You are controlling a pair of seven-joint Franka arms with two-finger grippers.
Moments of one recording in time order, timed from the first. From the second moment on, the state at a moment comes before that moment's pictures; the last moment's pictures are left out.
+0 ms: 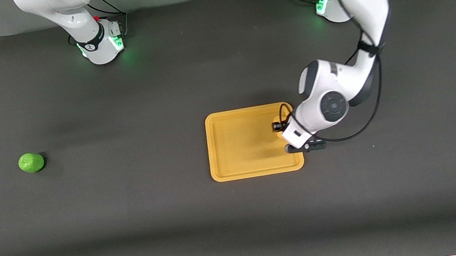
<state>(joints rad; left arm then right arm) -0.41 0.57 -0.12 -1.80 -0.27 2.26 -0.35 -0.07 0.03 -0.41 -1.73 0.00 1.77 -0.48</state>
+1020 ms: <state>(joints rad) -0.38 0.44 -0.02 -1.71 -0.16 2.03 -0.33 -0.07 0.25 -0.47 -2.22 0.42 2.47 -0.85</state>
